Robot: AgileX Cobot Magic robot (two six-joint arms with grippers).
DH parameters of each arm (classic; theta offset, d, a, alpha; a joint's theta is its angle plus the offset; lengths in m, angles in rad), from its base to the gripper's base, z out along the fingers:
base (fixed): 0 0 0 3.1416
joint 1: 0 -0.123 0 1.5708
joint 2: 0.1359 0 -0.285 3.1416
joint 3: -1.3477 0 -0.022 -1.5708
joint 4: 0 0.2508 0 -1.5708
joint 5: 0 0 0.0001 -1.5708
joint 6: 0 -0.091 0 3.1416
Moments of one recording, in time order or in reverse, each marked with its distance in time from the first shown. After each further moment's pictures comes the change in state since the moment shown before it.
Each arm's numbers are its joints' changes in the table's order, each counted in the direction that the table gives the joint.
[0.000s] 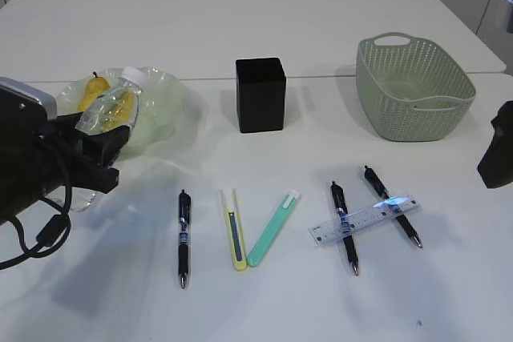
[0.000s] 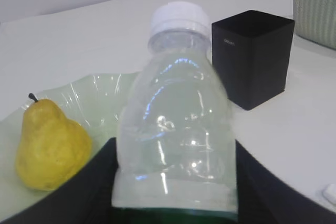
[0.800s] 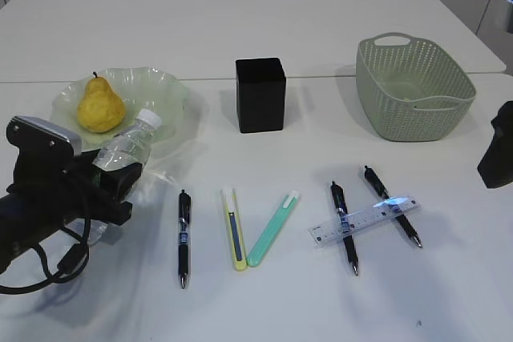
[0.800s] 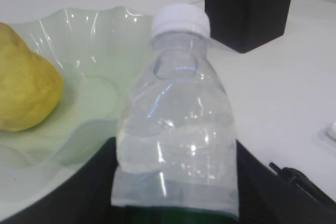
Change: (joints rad) left arm 0.000 0.207 0.013 -0.002 -0.080 0.004; right arm 0.000 0.000 0.000 0.000 0.000 0.000
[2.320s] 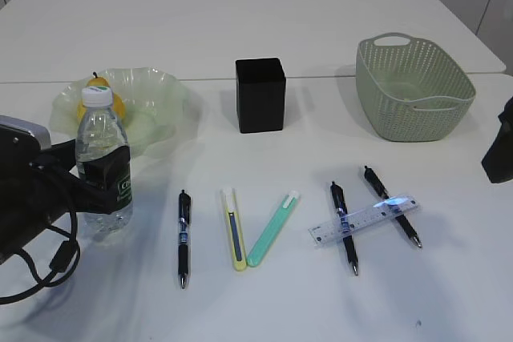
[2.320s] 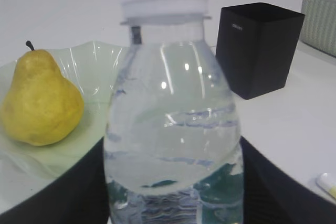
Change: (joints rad) left arm 0.000 -0.011 -0.082 -0.036 -0.148 0.103; right arm 0.000 -0.027 0.000 0.000 0.000 0.000
